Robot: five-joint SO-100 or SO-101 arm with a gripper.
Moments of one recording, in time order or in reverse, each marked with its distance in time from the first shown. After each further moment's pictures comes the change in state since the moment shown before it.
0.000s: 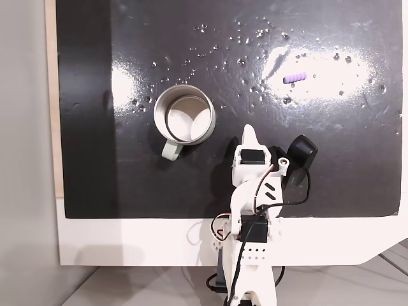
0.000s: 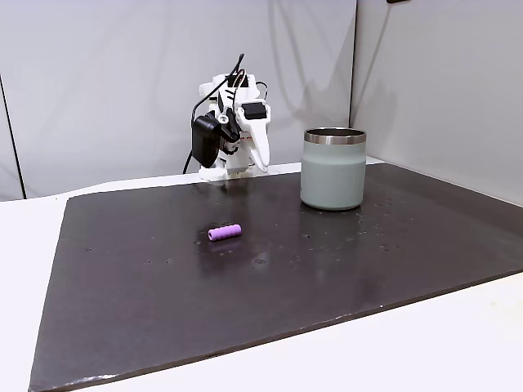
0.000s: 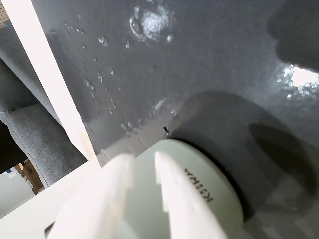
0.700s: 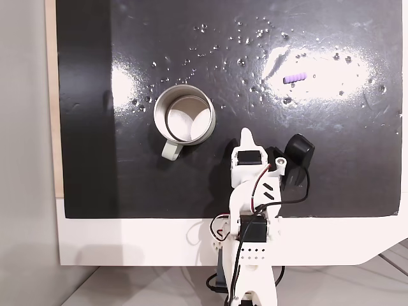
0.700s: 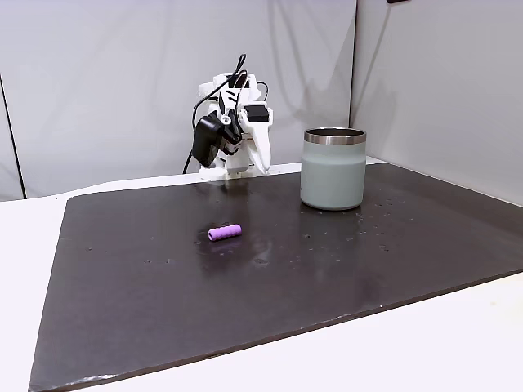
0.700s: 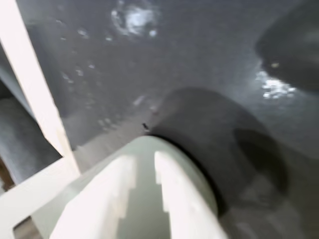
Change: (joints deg) arm -0.1 0.0 -1.1 3.9 -4.8
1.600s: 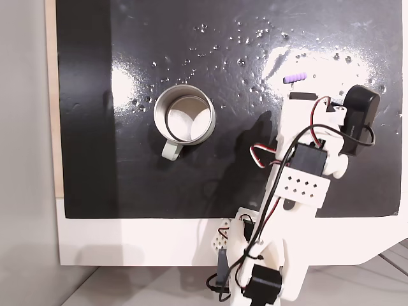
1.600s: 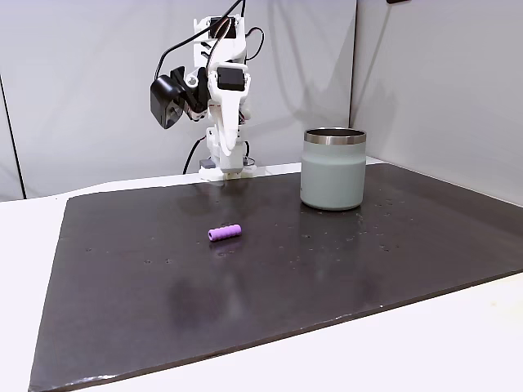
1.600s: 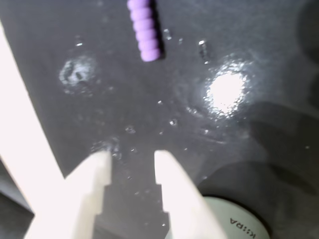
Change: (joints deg) arm 13.8 -66.7 -60.4 11.1 -10.0
